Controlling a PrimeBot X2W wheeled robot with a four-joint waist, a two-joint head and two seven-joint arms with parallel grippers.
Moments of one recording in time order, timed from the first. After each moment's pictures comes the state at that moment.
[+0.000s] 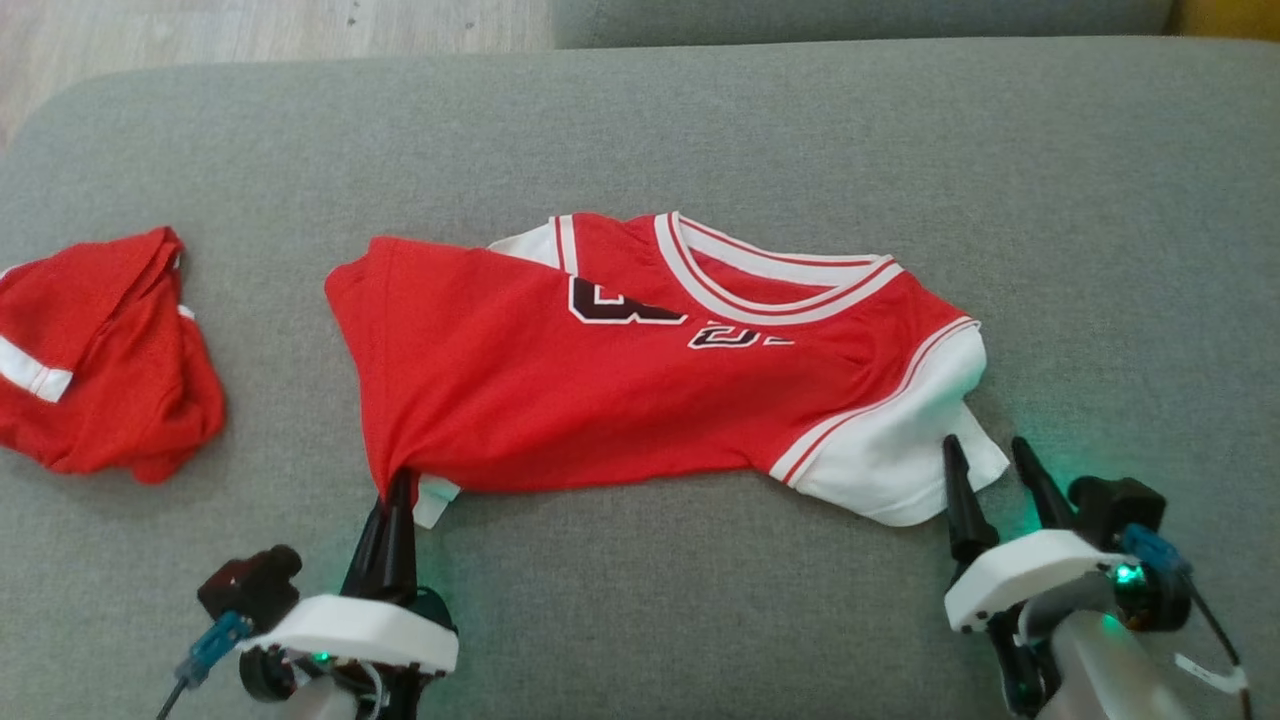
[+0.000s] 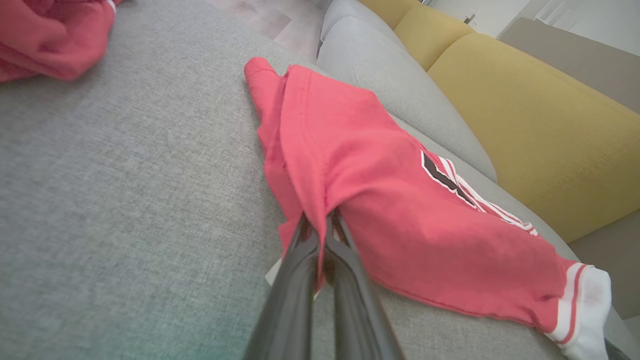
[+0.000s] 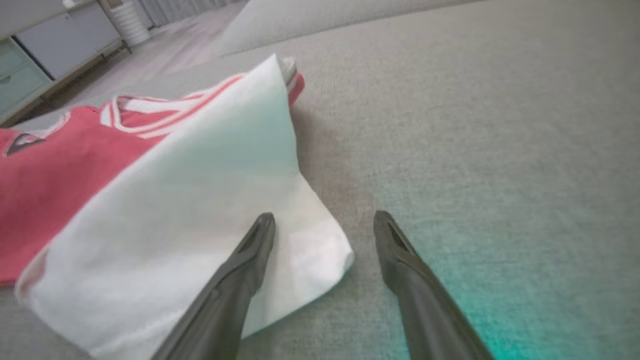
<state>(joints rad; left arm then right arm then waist) -0.17 0.16 -0.39 0.50 -0.83 -0.13 -0.26 -0.23 -0.05 0.02 0.72 0.20 0.13 -0.26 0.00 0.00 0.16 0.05</state>
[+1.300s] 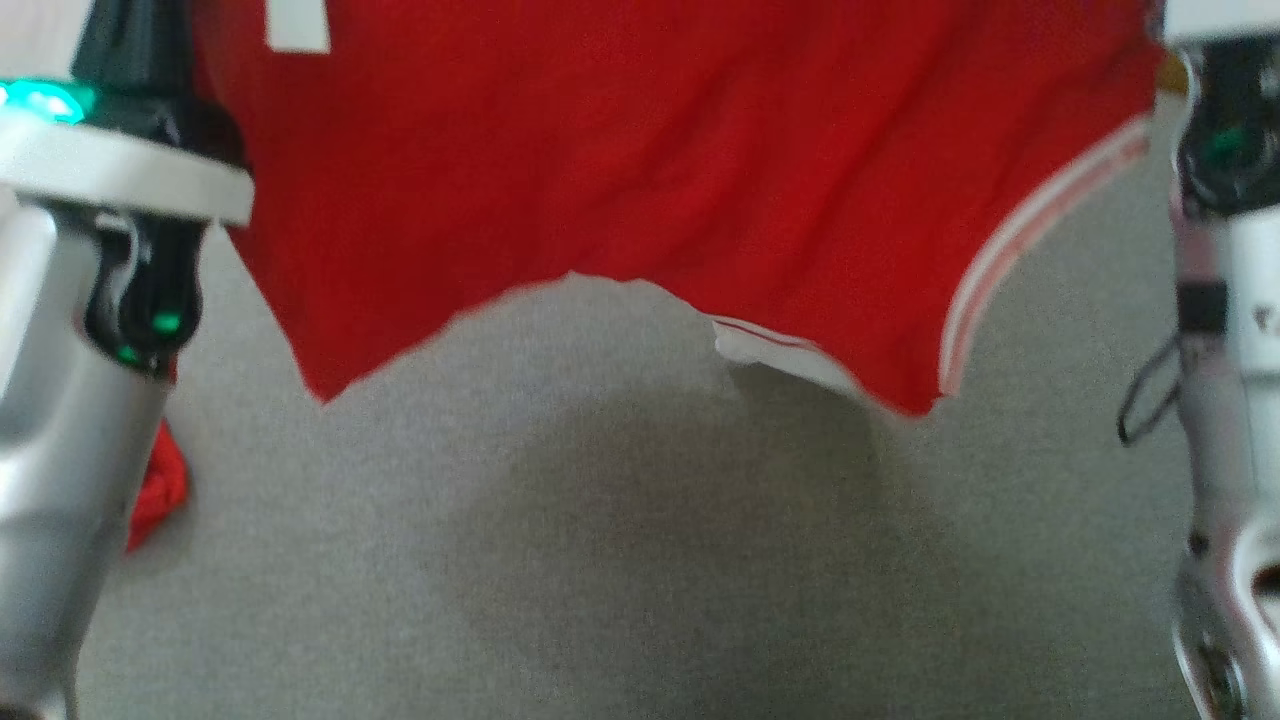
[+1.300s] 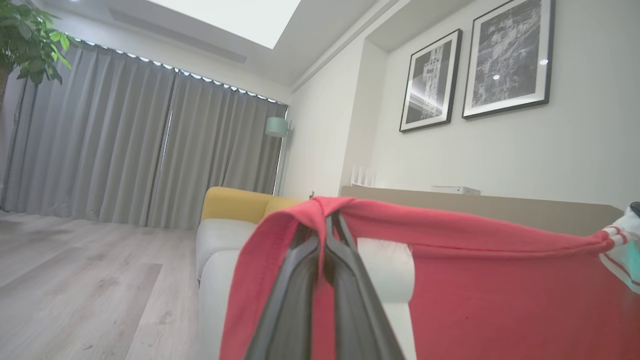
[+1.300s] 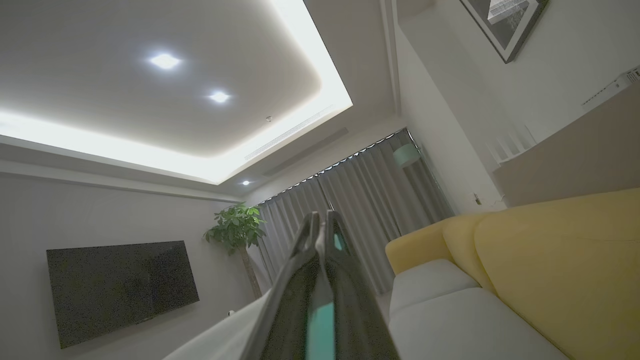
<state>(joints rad) -0.82 0.45 -0.45 0.31 -0.90 -0.13 -0.16 -0.89 -0.17 0.08 0.37 0.70 0.13 -0.11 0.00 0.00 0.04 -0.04</state>
